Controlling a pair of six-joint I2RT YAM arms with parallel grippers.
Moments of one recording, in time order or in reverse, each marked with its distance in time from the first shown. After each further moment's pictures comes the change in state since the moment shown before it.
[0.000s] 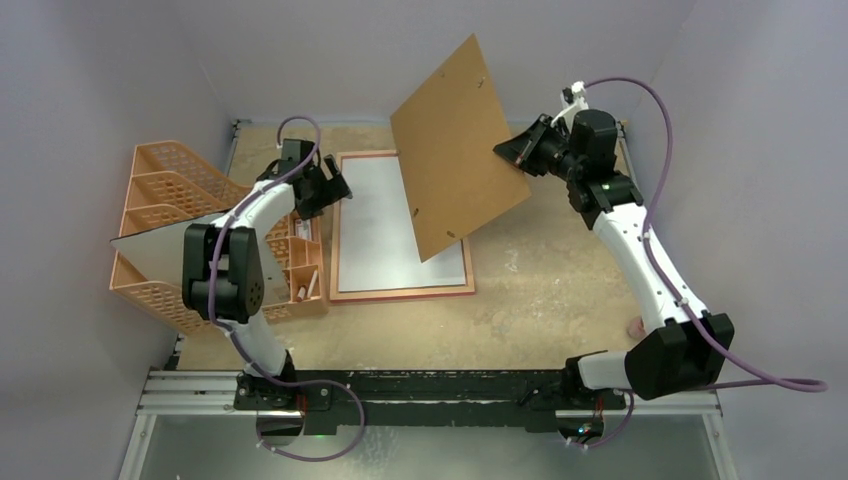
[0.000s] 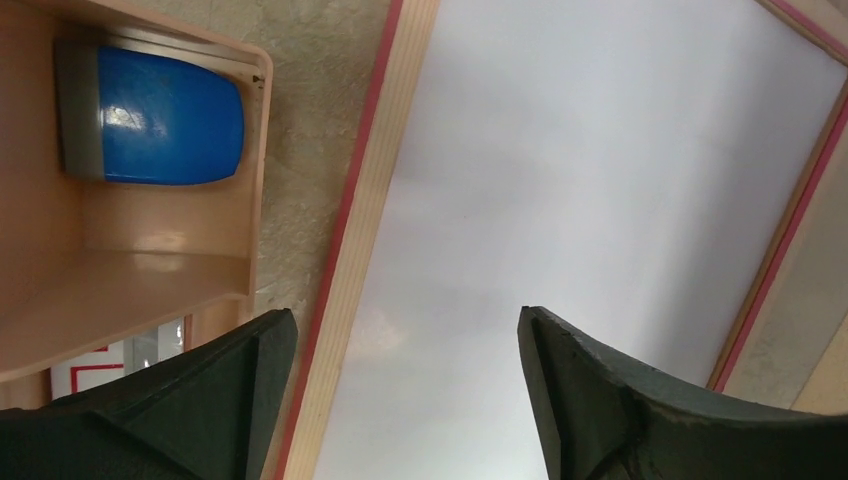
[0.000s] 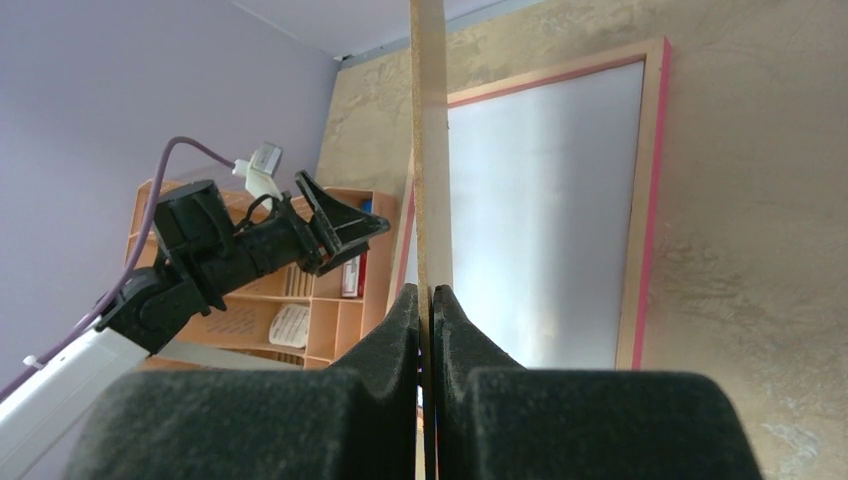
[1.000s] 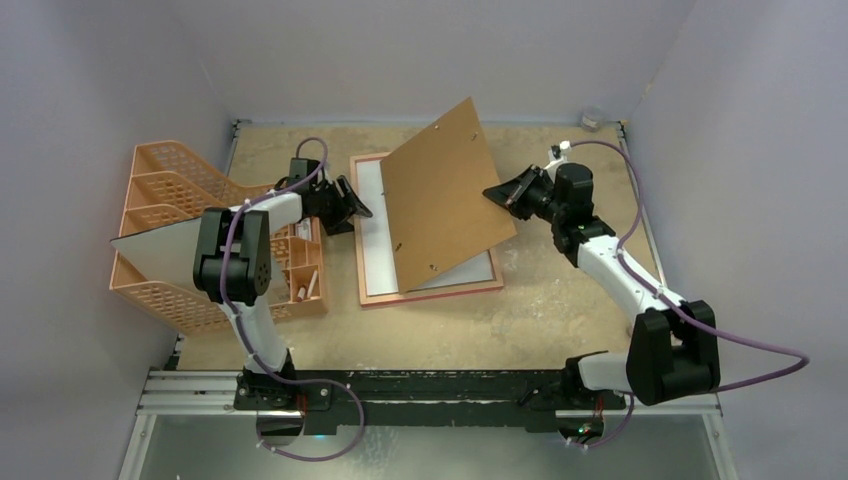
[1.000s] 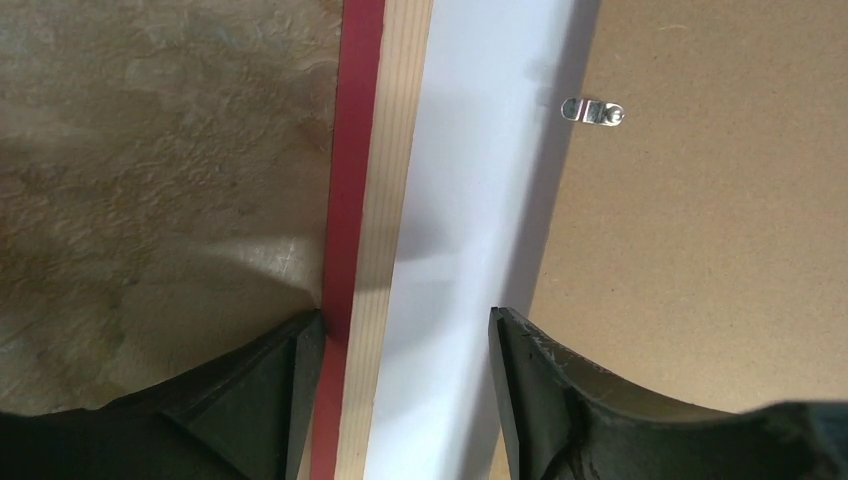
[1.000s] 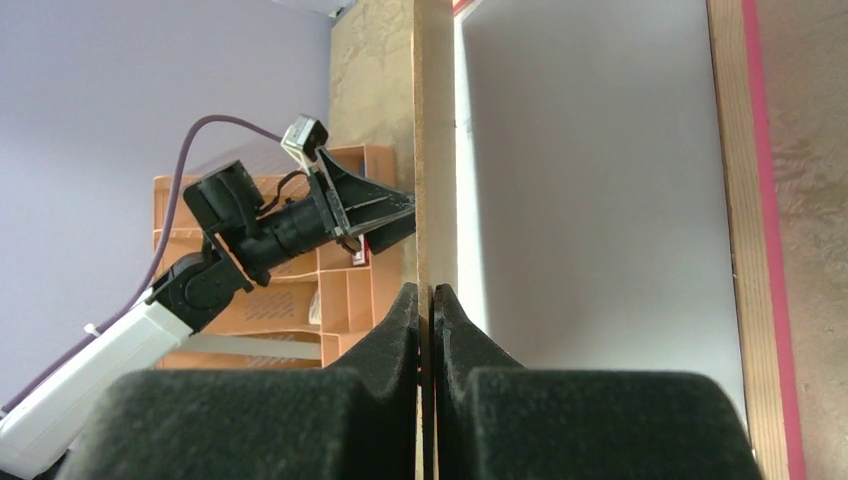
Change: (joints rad) left arm 0.012 0.143 -0.101 0.193 0.388 -0.087; right arm -0.003 -0.026 -0.457 0.373 -0.066 0.242
